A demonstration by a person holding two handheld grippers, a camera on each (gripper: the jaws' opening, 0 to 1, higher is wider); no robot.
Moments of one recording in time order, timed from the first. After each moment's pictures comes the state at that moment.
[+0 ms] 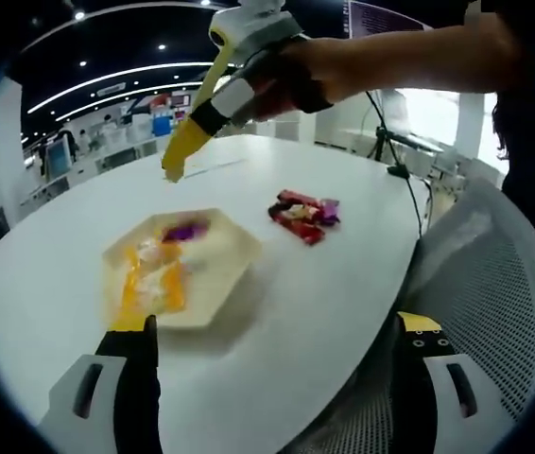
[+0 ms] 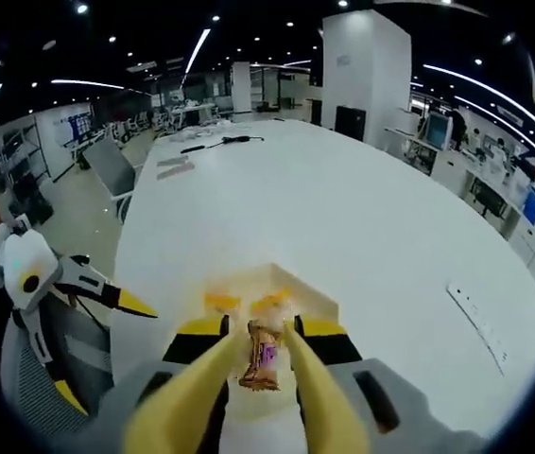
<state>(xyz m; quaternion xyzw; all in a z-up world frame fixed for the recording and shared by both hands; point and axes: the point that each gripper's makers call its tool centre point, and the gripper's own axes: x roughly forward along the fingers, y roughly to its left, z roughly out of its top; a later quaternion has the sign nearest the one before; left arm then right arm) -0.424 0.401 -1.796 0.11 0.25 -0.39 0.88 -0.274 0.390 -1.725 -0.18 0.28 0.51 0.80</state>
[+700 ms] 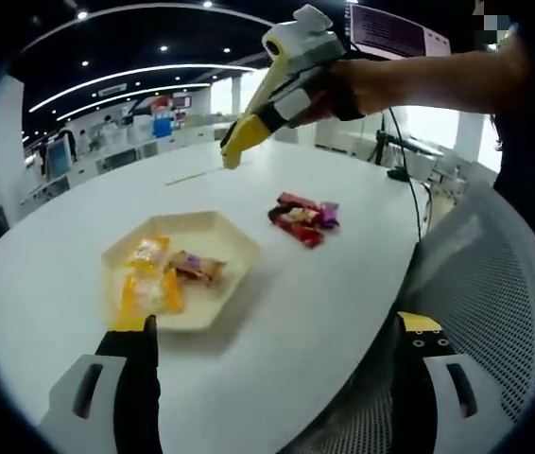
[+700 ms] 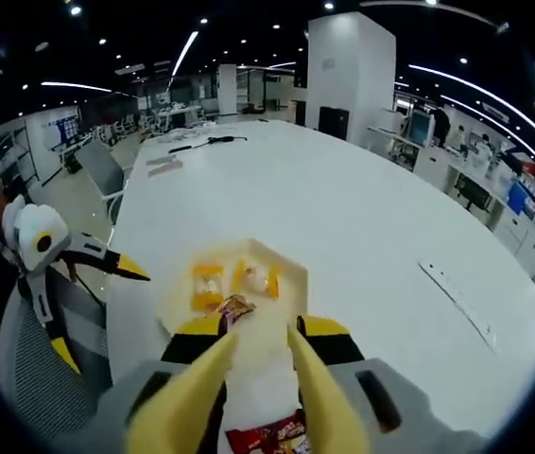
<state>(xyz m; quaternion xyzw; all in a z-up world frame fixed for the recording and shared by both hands) -0.425 0.400 -1.796 0.10 0.25 -0.40 0.88 -0.285 0.308 -1.717 -0.18 0.27 0.48 0.82</state>
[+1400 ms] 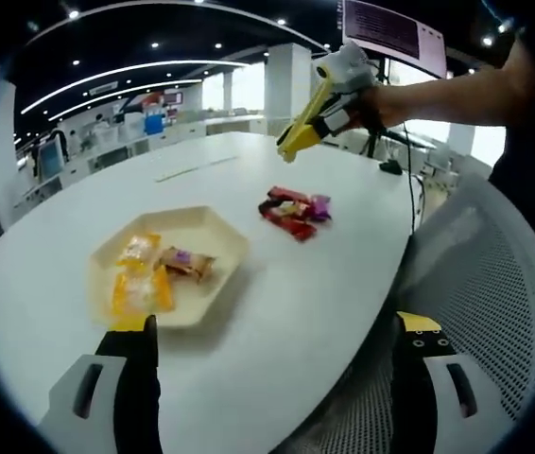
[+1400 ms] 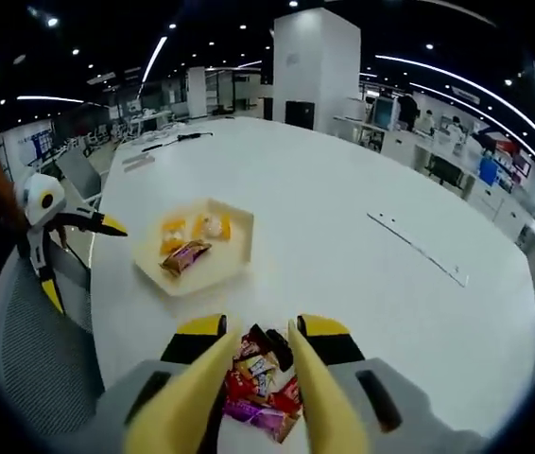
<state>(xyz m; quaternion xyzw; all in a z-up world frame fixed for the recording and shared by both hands) -0.431 0.395 -1.801 0.11 0.26 -0.41 0.86 -0.296 0.203 -1.744 -0.16 0.28 0.41 0.85</state>
